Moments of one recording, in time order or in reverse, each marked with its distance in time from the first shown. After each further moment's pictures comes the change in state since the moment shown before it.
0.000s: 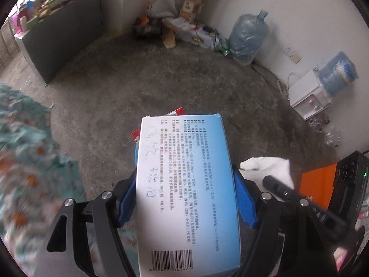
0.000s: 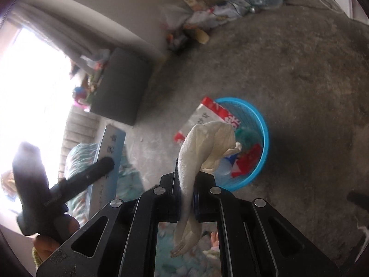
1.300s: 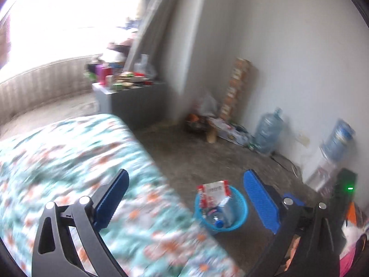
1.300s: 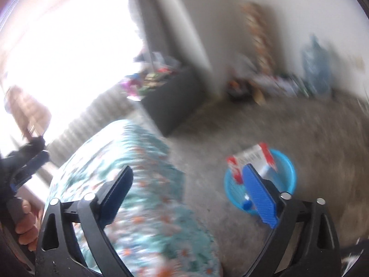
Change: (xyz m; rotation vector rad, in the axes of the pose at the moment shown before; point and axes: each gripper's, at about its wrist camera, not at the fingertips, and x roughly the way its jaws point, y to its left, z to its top) left arm -0.286 0.091 -0.206 -0.172 -0.684 0.206; right arm -0.113 0.173 -0.138 -0.565 -0.297 0.094
